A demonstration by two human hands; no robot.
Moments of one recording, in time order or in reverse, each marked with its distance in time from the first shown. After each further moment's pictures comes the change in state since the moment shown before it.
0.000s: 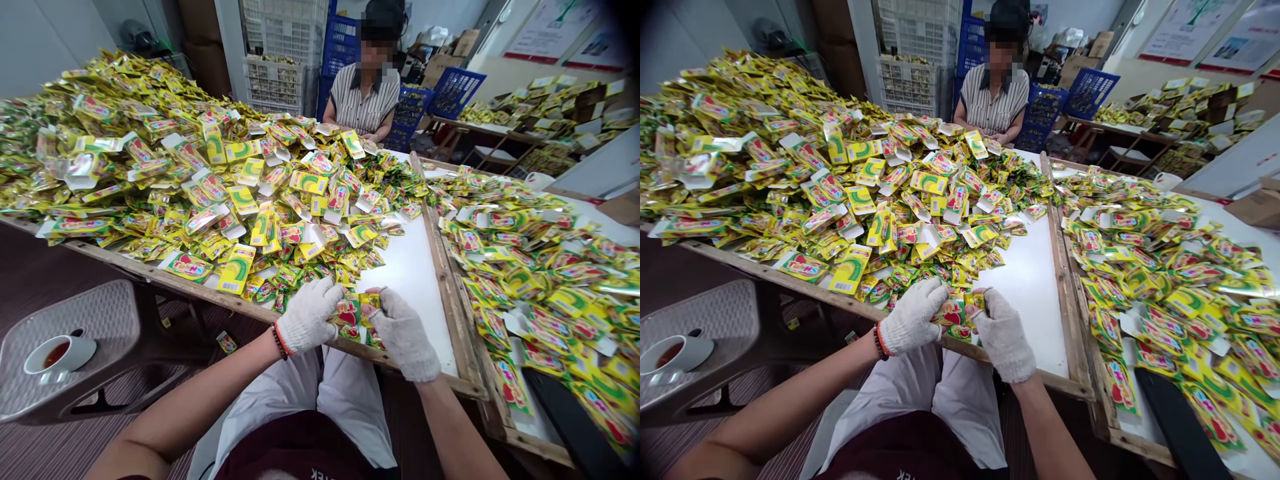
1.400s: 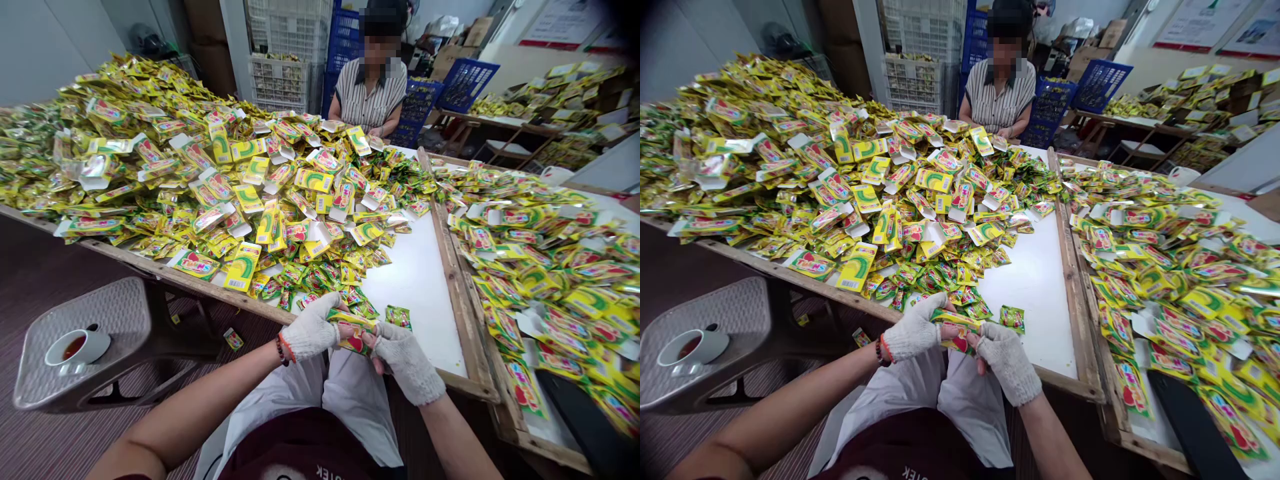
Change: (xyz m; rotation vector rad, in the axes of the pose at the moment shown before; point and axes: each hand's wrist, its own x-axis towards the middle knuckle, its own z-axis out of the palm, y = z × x) left_hand -0.018 0.004 0.023 -1.053 -0.093 -0.275; right_hand -0.036 0.031 0.015 0.300 -0.344 0.241
